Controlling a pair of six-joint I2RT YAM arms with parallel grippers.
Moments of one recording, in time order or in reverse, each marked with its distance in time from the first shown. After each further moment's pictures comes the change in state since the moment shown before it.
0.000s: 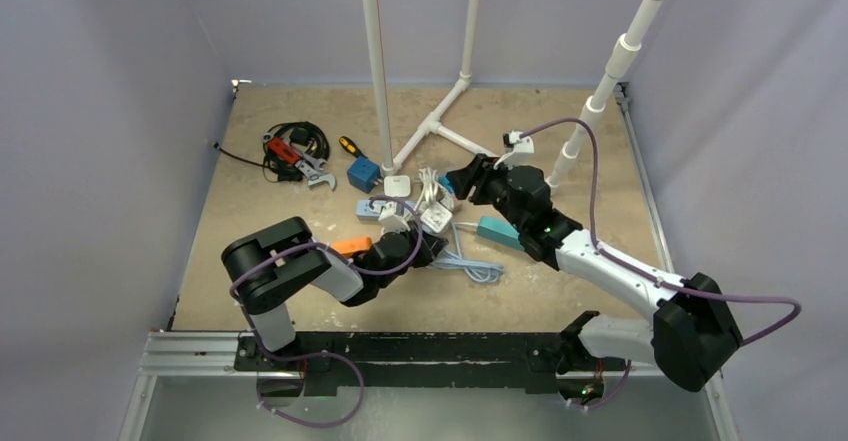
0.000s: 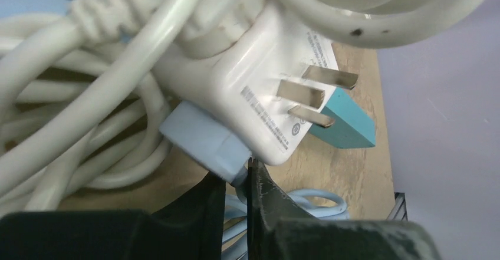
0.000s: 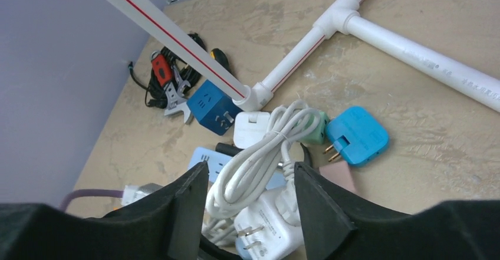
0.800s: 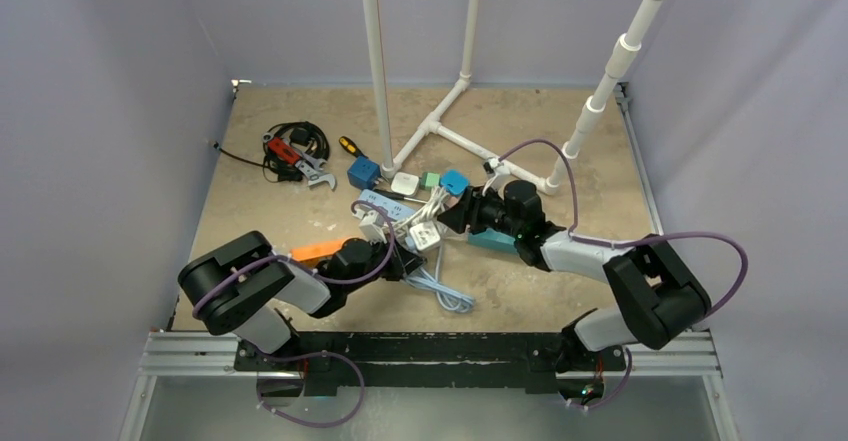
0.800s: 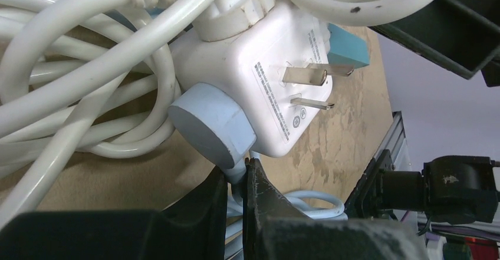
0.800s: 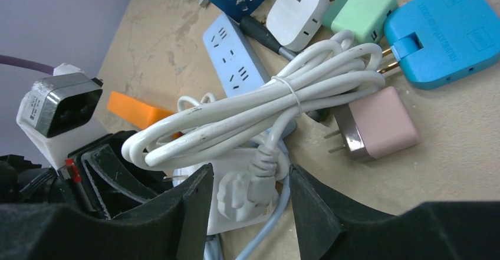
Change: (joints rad) left arm 0.114 -0.204 -0.250 0.059 0.335 0.117; right arm -0.120 0.209 -0.202 0.259 -0.510 -0.007
